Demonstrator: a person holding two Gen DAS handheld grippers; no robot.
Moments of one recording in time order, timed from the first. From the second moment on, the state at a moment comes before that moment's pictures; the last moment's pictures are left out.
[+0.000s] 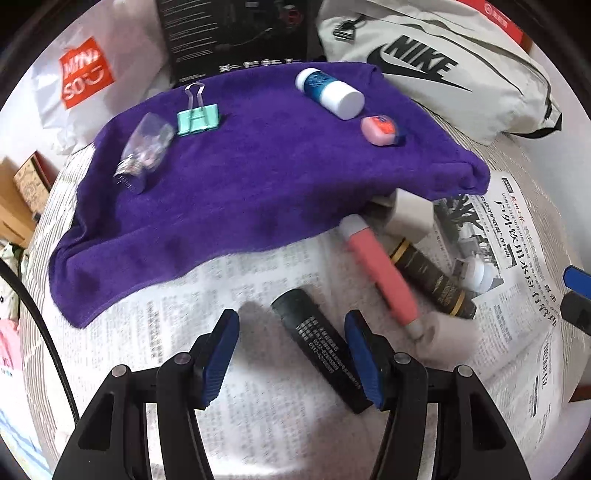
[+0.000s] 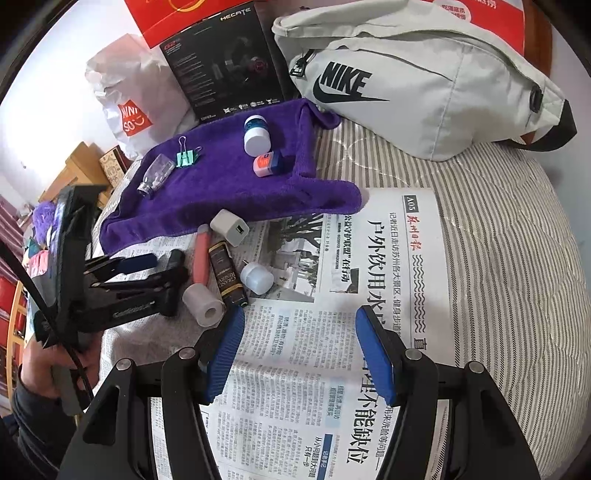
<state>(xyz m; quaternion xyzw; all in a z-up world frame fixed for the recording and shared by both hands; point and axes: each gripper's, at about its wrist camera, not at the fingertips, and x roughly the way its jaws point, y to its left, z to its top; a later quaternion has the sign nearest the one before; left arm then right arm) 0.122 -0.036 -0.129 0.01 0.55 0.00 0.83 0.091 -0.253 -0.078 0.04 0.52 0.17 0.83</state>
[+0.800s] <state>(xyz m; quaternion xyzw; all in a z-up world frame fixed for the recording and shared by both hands) 0.085 -0.017 -0.127 -0.02 0.58 0.01 0.82 0.091 -0.250 -0.090 0.05 0.54 0.17 0.83</state>
